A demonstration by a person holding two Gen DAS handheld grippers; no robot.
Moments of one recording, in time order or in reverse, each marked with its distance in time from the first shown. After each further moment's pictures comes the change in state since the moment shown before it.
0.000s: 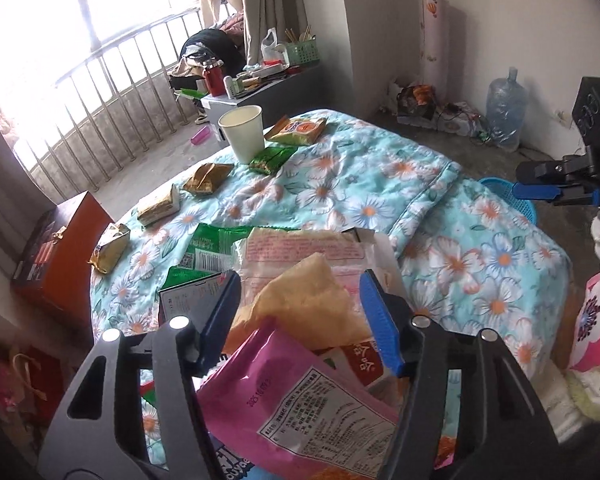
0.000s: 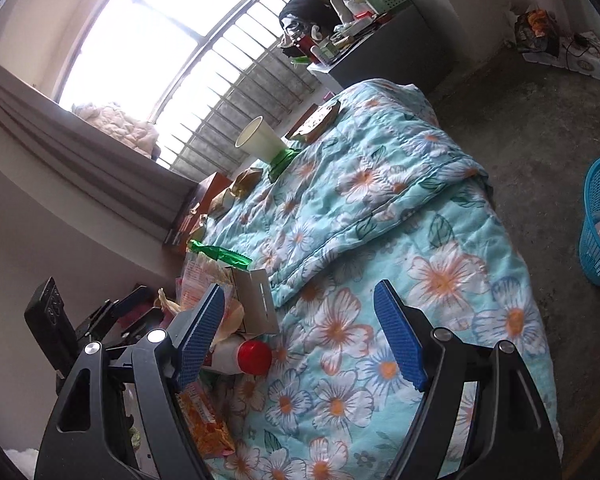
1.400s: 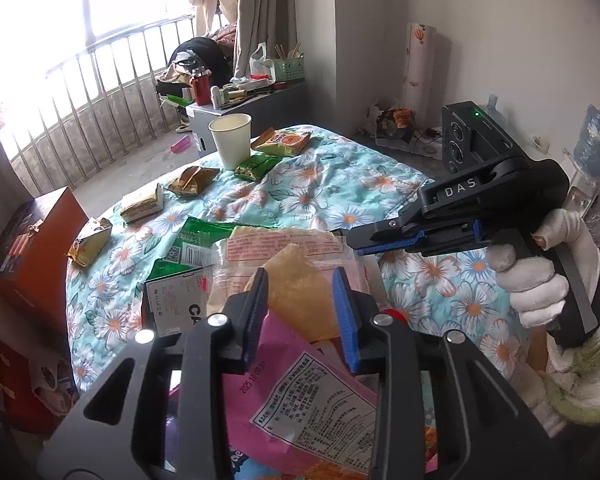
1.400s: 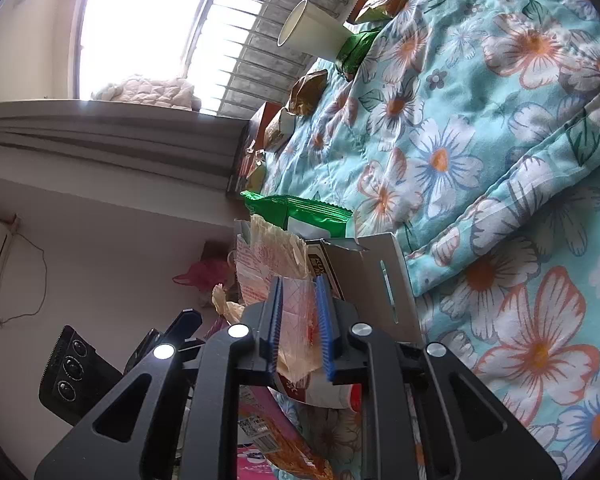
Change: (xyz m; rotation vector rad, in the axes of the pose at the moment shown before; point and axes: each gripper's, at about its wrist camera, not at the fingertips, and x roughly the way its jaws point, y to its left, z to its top) left arm -0.015 0.014 -0.016 -0.054 -0.087 -0.132; right arm 0.139 0.041 0.002 0.162 0.294 0.274
